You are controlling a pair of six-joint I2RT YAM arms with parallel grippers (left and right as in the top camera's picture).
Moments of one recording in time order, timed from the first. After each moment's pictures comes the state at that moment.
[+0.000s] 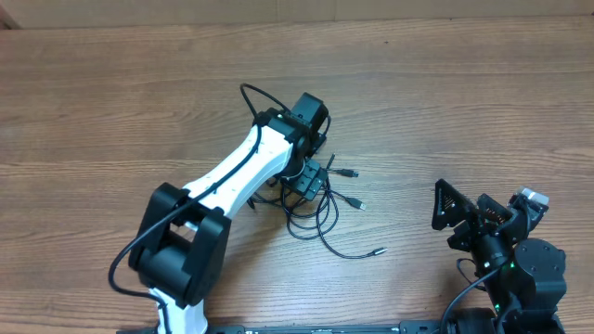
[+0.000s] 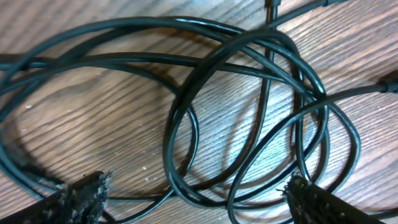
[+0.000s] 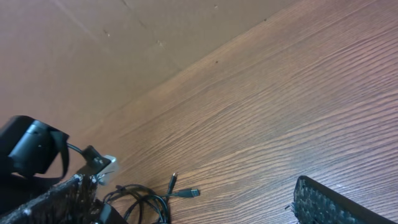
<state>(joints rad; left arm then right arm) -0.56 1.94 1.43 -0.98 0.01 -0.02 0.04 0.30 0.54 -0.59 -0.08 0.56</state>
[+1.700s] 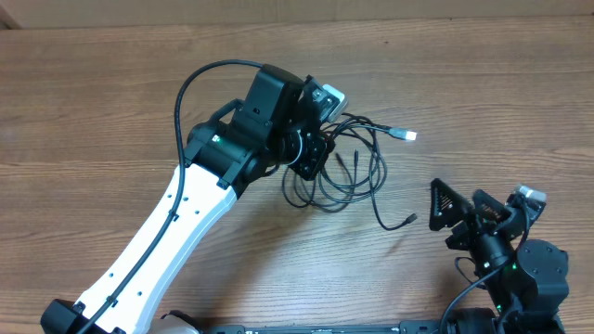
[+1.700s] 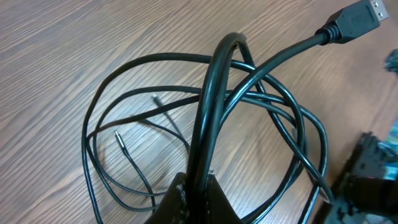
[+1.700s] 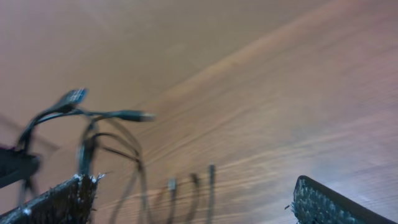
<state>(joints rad) -0.56 1.50 1.50 -0.87 0.36 0.00 0.04 0.30 0.54 -0.54 -0.15 0.55</state>
